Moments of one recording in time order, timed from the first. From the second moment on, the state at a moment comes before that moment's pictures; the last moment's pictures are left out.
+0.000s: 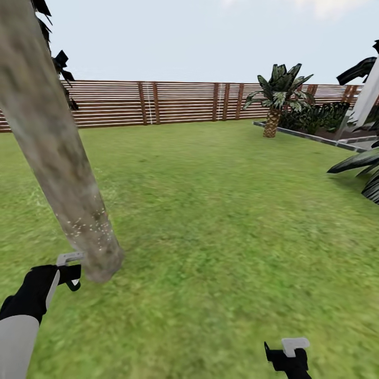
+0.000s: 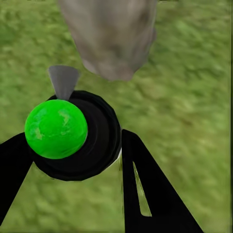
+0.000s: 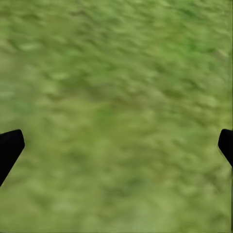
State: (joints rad) left arm -0.70 0.25 0.36 -0.79 -0.19 0.64 -0.16; right arm -0.42 -0.09 -0.45 -0.18 0.47 -0.44 0.01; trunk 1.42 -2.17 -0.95
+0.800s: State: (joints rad) left arm -0.66 0.25 0.40 -0.77 -0.19 0.64 -0.16; right arm -0.42 -0.09 -0.45 -0.18 0.47 -0.44 0.01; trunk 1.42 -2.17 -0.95
